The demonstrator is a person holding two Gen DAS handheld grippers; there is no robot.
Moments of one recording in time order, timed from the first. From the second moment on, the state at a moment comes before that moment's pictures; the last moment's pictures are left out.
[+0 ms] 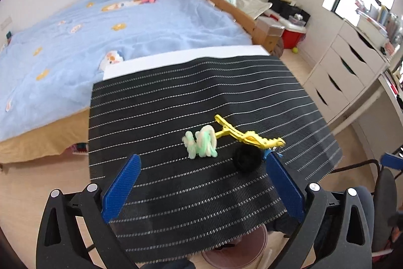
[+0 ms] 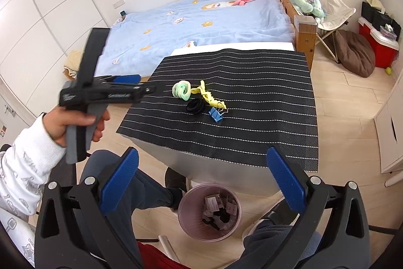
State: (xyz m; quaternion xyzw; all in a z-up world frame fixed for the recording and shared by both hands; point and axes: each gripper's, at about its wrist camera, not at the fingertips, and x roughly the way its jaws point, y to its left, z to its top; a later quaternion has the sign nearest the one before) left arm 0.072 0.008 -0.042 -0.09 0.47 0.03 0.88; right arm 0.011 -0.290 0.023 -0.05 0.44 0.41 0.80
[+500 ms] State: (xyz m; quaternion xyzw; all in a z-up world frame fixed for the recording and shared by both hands) left arm 0.104 0.018 -0.080 -0.12 0.52 0.05 0.85; right arm 0.018 -0.297 0.014 -0.04 0.45 0.40 0.80
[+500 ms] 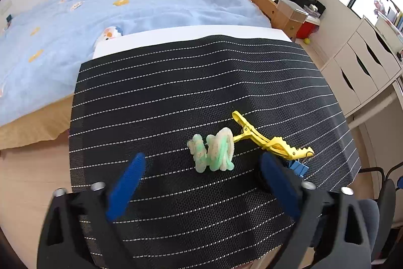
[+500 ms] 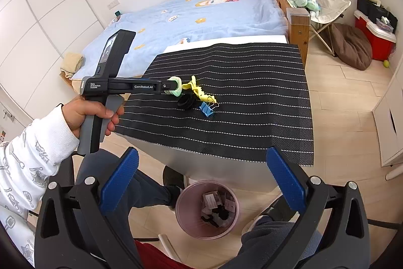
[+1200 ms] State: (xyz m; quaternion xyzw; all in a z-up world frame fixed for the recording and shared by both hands) left arm 0.101 0.011 -0.078 -0.10 0.51 0.03 0.85; right arm 0.023 -0.286 0.010 -0.05 0.46 0.40 0.79
